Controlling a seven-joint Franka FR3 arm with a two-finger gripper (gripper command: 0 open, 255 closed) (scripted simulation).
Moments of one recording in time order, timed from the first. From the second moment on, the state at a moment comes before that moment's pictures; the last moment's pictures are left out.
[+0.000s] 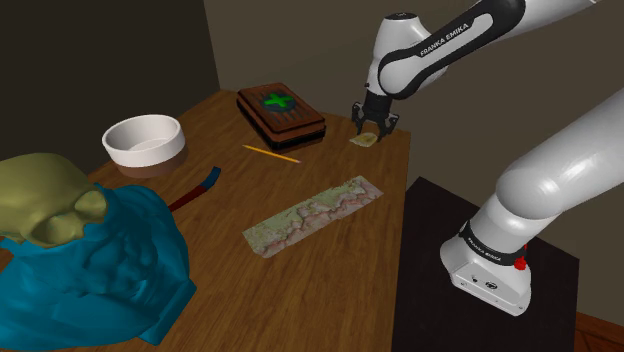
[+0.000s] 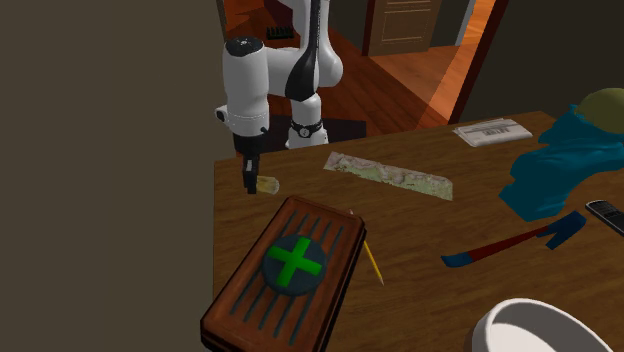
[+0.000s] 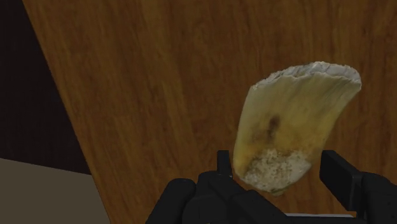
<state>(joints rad) -0.27 -0.26 0.12 -2.63 -0.08 2.43 1.25</state>
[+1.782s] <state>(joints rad) -0.26 -0.41 0.11 -2.49 -0.04 2.14 1.21</state>
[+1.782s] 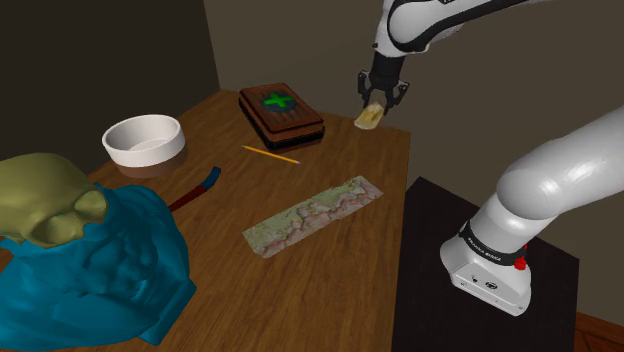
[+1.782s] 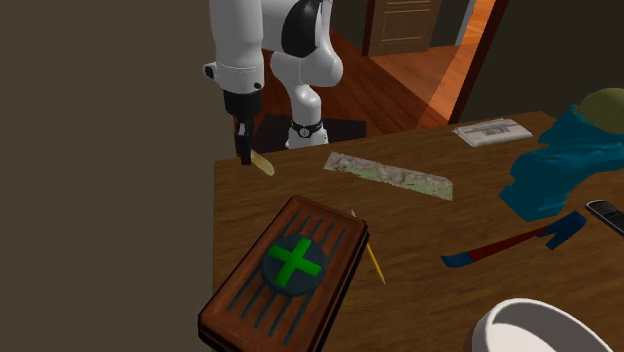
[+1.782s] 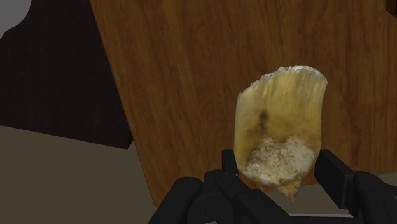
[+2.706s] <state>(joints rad) -0.25 -0.38 0.13 -2.30 -0.04 1.98 1.23</state>
